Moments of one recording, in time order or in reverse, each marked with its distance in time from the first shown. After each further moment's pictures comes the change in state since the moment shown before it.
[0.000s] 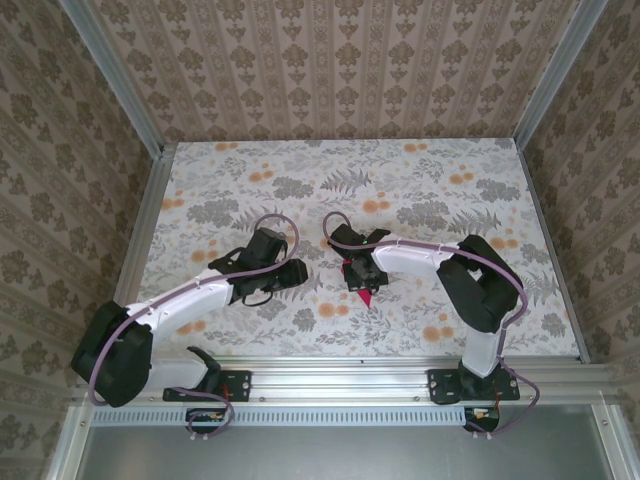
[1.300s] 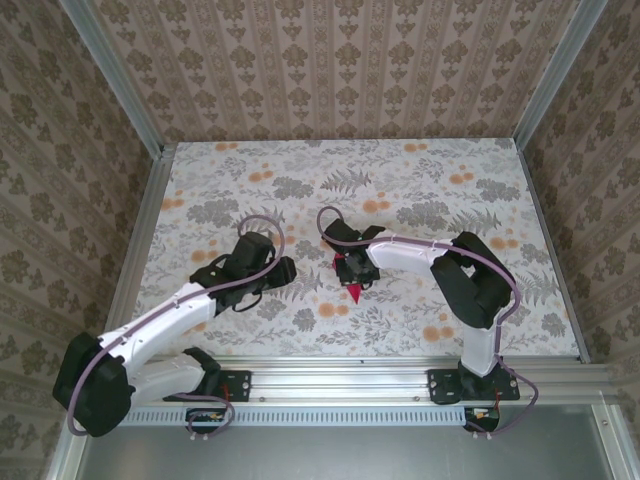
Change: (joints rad) left arm 0.001 -0.185 -0.032 -0.069 -0.139 0.028; right arm 0.002 0.042 0.066 0.038 -0.031 -0.012
